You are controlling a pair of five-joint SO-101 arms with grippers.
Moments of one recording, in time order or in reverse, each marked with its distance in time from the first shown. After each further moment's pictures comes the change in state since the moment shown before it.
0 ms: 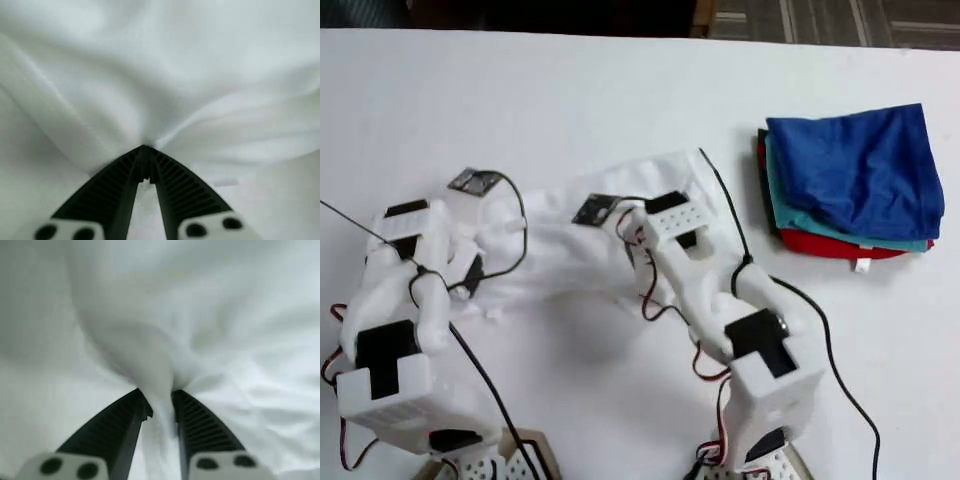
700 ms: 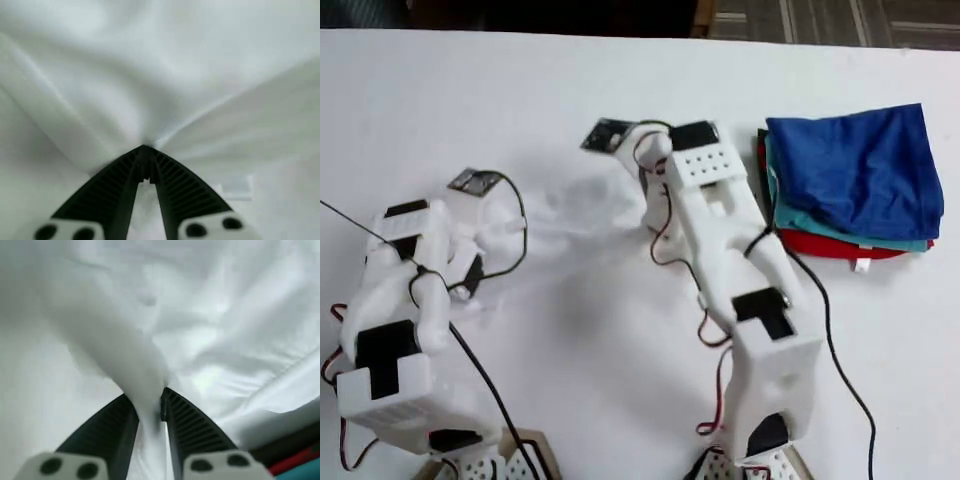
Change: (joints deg) left arm 0.0 0.0 0.0 0.0 0.0; right arm 7.2 6.2 -36.8 16.6 5.2
